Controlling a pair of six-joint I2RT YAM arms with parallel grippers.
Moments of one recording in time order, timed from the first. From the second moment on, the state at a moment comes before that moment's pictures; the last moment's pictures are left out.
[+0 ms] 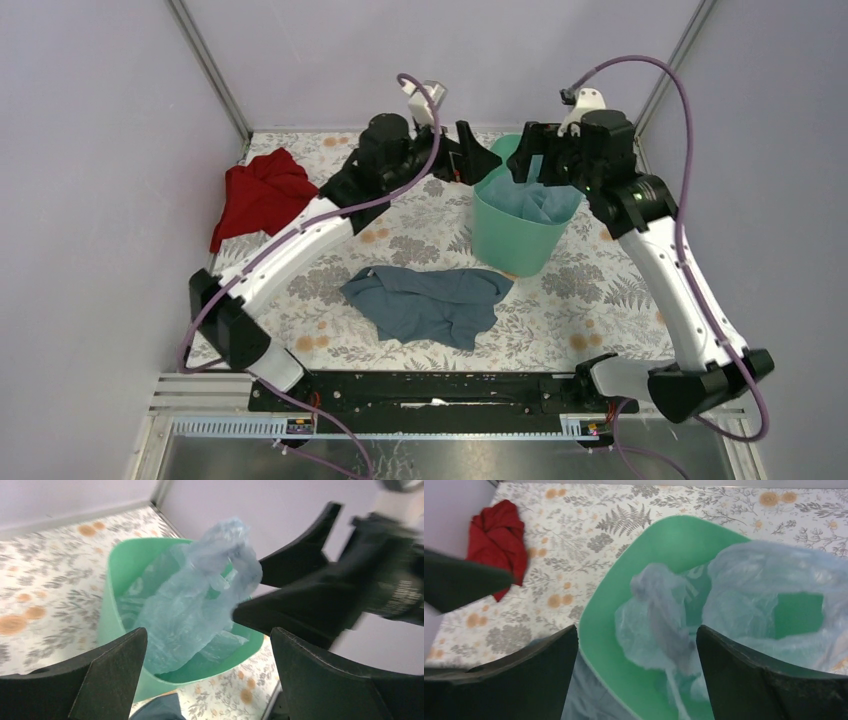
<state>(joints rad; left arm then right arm) -0.73 1.52 1.55 -0.09 0.21 -0.50 0.35 1.30 1.52 -0.67 -0.01 0.27</state>
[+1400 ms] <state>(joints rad) -0.99 1.95 2.00 -0.09 -0.21 -0.55 -0.06 1.31 1.35 -0.35 -0.24 0.03</state>
